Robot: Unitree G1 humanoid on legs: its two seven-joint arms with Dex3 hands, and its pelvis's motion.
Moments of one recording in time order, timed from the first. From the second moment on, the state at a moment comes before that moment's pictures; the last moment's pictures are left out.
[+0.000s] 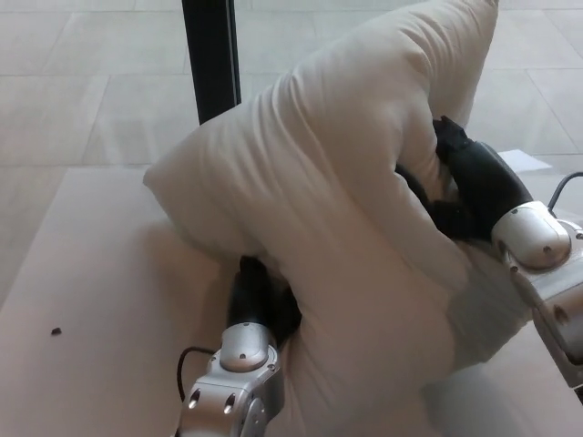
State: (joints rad) left_arm -0.42 -0.17 -0.09 0.33 -0.09 0.47 0.29; right_arm -0.67 -0.36 0.31 0.17 -0.08 0.51 0.08
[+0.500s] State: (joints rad) left_arm -0.41 -0.17 -0.09 0.36 -0.09 0.41 0.31; right_arm -0.67 -0.36 0.40 0.17 -0.18 0.51 0.04
